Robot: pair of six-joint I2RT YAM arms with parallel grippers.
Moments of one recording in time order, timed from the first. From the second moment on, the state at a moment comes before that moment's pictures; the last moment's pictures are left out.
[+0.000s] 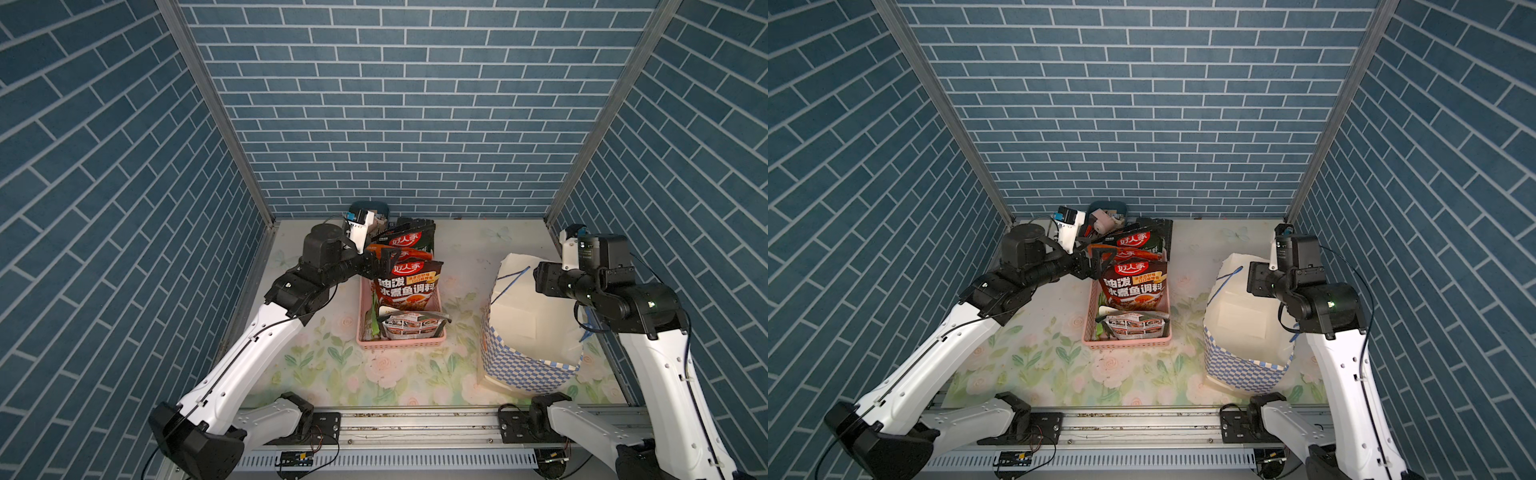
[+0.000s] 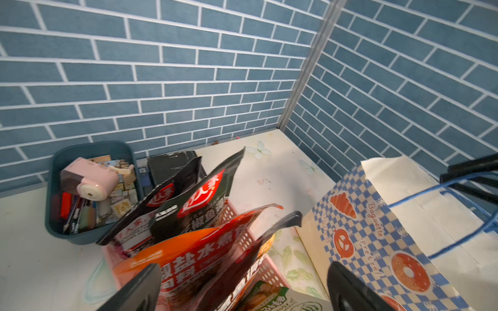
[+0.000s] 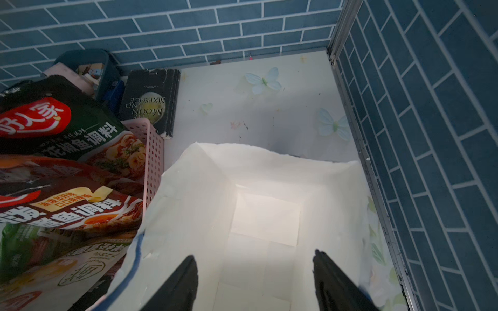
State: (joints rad) left arm -0.53 1.17 1.25 -0.41 0.21 -0.20; right arm 0.24 1.03 1.52 -1.24 0.15 0.22
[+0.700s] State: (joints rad) left arm -0.56 0.99 1.19 -0.34 -0.28 -0.24; right arm 0.24 0.78 1.30 -0.77 -0.55 0.06
